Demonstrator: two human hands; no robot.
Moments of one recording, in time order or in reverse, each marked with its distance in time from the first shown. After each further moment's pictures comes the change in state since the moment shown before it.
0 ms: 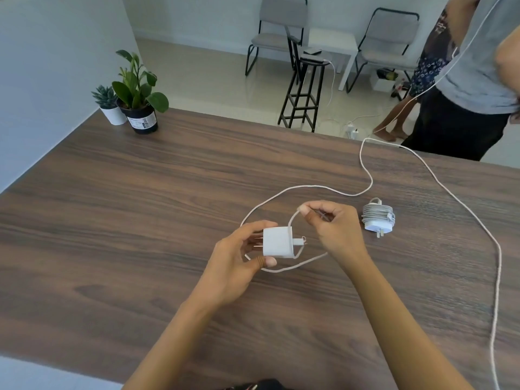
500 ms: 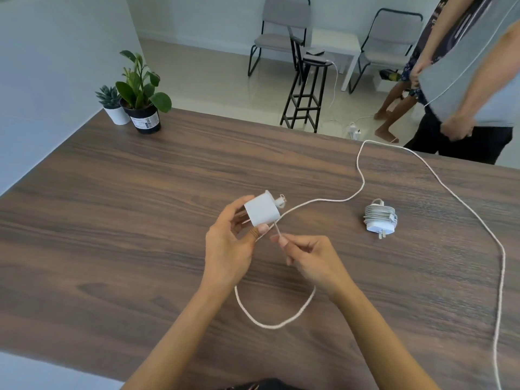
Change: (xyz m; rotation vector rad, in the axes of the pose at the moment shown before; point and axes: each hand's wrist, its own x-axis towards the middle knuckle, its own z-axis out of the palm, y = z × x) left_hand 0.017 0.007 0.005 -0.066 0.369 0.062; right_hand -0.035 0.019 0.022 0.130 -0.314 0.167
